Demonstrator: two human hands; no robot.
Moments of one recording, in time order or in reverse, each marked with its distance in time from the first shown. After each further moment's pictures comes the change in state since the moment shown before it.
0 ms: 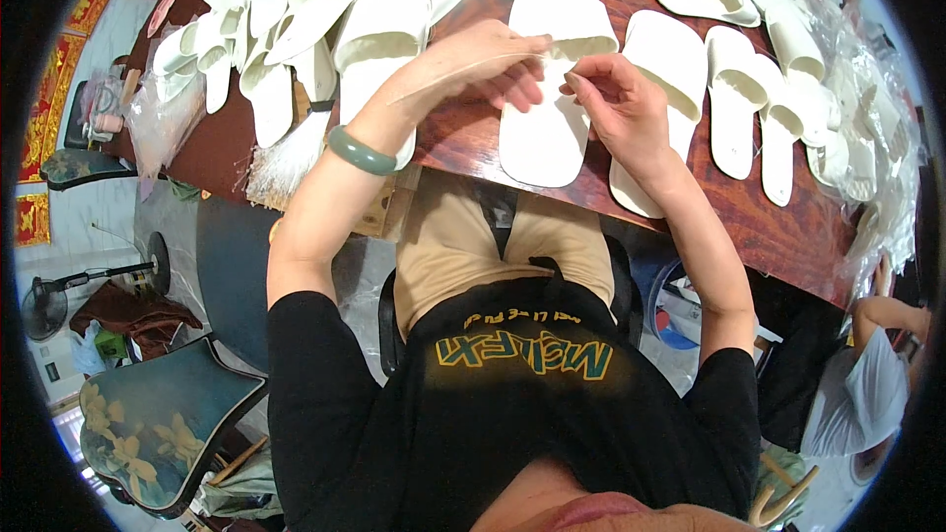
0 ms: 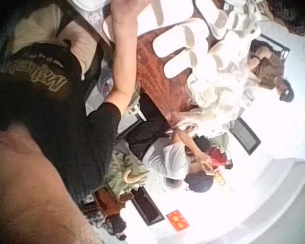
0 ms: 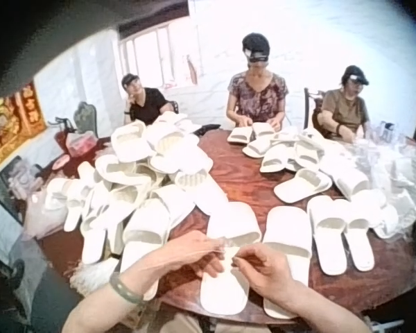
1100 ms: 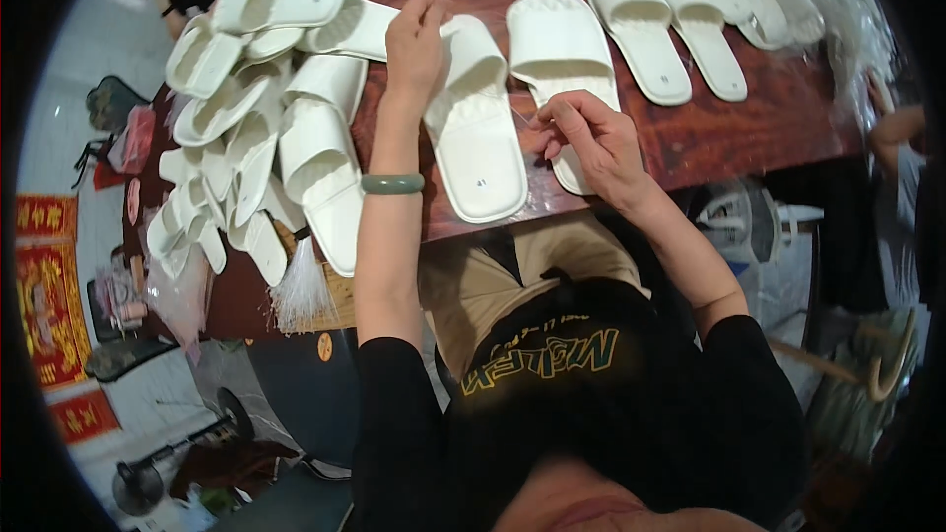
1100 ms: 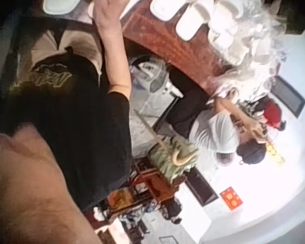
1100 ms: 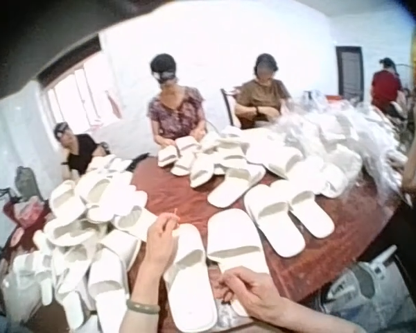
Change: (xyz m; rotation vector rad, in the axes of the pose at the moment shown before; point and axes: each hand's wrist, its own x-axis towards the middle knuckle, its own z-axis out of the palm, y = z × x) left_hand 0.120 0.020 0.005 0.133 0.533 0.824; right_hand -0.054 -0.020 -0.022 0.336 0.278 0.141
